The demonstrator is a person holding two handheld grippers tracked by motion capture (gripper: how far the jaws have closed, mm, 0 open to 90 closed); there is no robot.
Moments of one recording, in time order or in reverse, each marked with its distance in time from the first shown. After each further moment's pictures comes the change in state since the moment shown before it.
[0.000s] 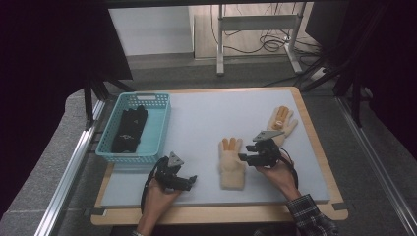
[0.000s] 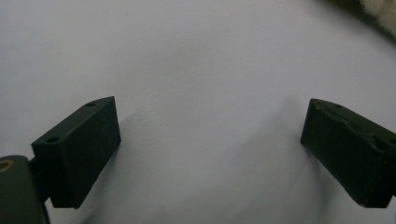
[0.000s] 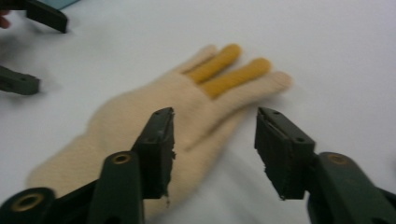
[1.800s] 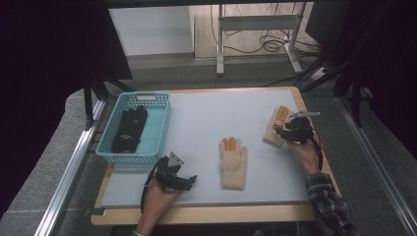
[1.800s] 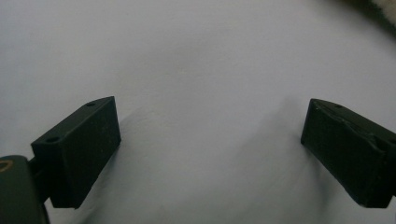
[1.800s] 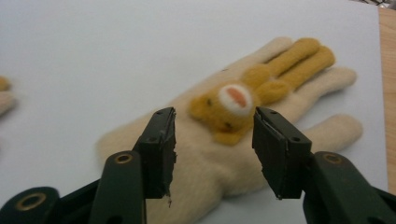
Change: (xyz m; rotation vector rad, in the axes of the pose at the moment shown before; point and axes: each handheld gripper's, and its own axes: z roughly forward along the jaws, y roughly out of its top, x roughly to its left) left arm 0.000 0.000 0.000 0.001 -0.002 -0.002; right arm -0.130 -0.012 -0.024 -0.047 -0.344 0.162
